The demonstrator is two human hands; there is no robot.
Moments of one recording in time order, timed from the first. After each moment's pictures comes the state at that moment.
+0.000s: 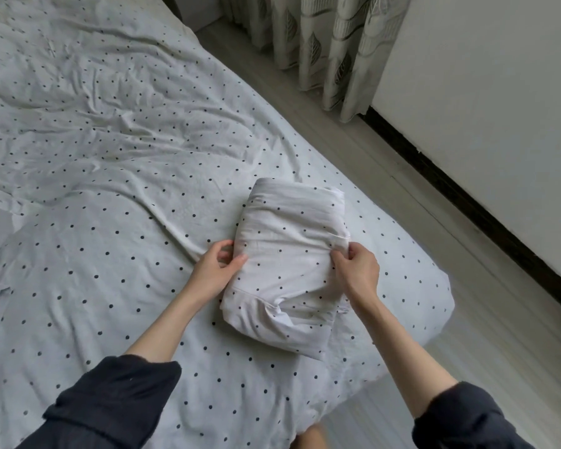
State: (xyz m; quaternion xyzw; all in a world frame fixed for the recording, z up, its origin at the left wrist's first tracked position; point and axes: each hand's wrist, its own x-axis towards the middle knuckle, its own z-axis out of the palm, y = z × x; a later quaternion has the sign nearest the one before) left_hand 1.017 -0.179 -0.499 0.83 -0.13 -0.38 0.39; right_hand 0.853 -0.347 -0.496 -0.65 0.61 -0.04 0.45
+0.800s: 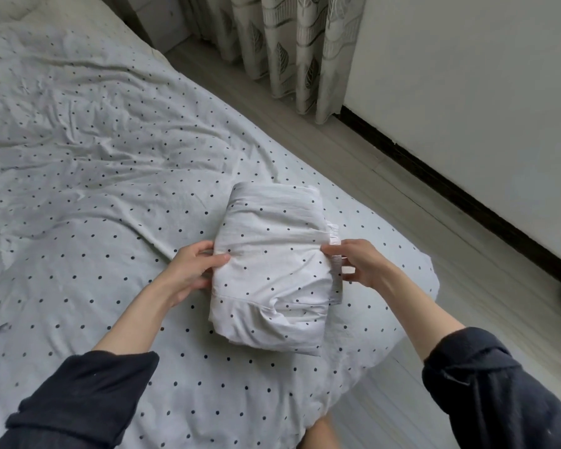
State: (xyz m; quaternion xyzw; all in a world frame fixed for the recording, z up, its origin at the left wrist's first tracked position) left_hand 1.041 -0.192 -0.460 0.73 -0.03 -0.52 0.44; right_hand 0.823 -0.393 -0.496 -0.43 0.55 0.07 0.71
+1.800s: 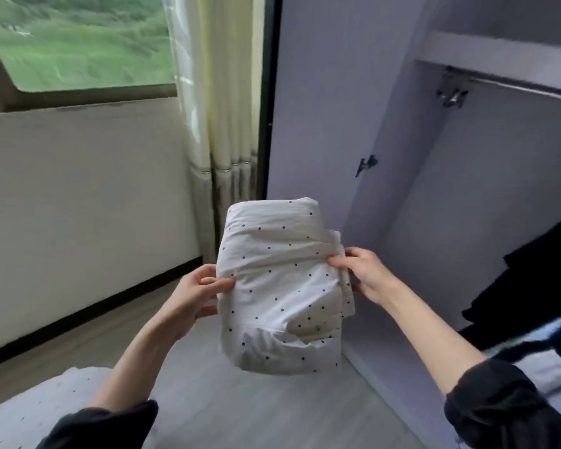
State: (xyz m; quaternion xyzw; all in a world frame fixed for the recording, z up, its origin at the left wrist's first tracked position) left_hand 0.517 -0.201 -0.229 0.35 -0.58 -0.71 0.17; right_hand 0.285 -0.029 -0.191 -0.16 0.74 -0.54 0.36
